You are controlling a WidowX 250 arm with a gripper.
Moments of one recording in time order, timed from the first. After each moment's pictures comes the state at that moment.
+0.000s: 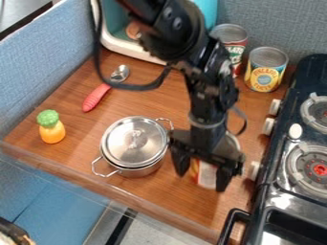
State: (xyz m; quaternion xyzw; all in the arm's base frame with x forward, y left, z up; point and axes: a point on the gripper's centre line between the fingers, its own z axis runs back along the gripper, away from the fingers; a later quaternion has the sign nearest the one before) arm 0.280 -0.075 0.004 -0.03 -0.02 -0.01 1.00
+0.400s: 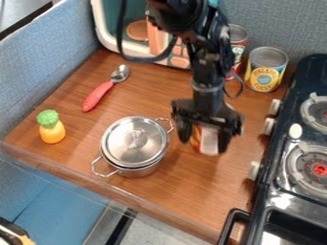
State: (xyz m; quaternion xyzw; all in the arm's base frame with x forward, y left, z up) arm 0.338 -0.045 0.008 -0.03 -0.03 0.04 1.00
